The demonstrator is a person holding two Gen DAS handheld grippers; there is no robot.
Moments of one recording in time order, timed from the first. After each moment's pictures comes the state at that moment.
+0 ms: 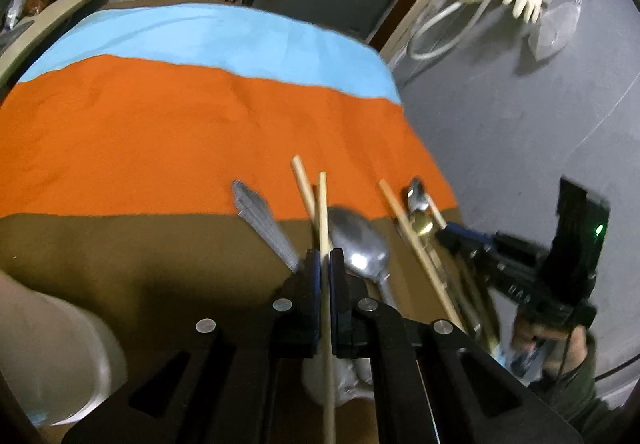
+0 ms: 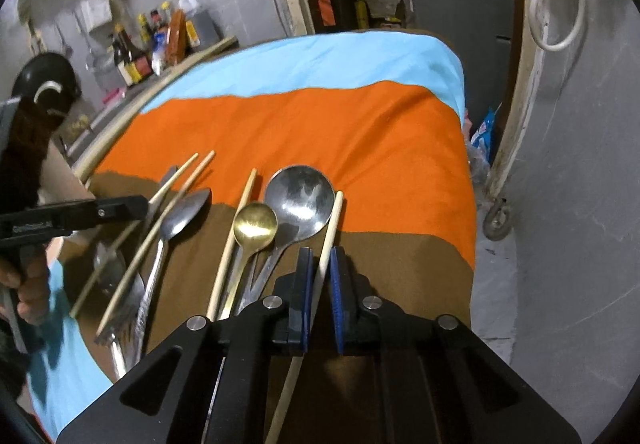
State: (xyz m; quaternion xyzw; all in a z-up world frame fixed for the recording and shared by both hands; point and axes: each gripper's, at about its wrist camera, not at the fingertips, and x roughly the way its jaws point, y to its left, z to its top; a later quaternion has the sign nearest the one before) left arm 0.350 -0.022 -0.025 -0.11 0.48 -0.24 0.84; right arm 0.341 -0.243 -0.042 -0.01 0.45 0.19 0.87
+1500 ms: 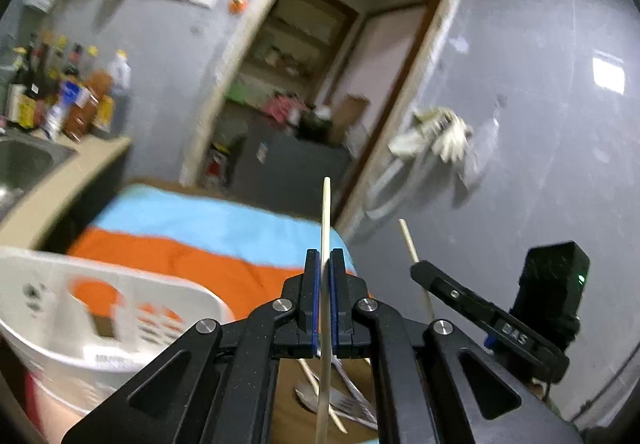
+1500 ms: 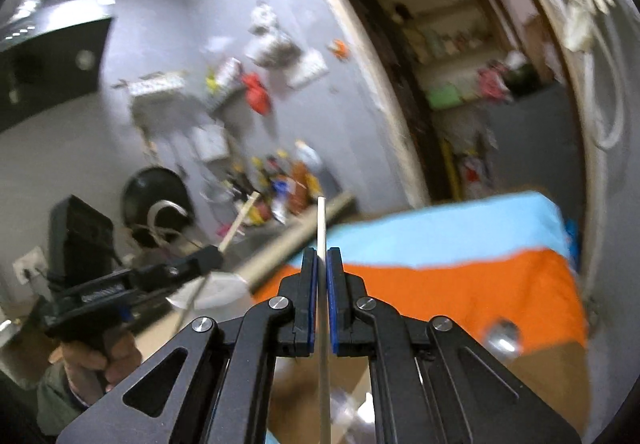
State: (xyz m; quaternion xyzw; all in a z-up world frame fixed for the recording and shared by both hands) left arm 0.250 0.069 0.097 -0.17 0.17 -0.24 0.94; right arm 0.267 -0.153 0.077 0.14 0.15 0.35 0.92
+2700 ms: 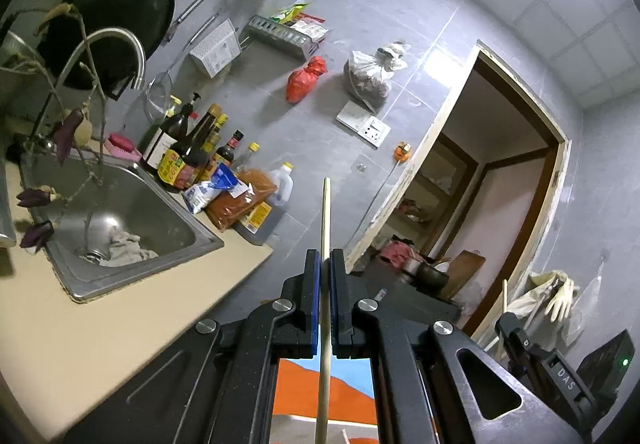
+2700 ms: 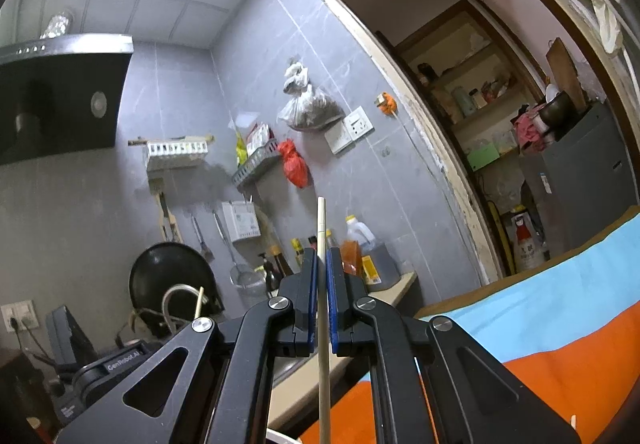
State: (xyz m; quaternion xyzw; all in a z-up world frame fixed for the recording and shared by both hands) left arm 0.261 0.259 0.061 -0.29 -0.01 0.00 0.96; right arm 0.333 -0.023 0.061 0.21 0.01 0.35 0.91
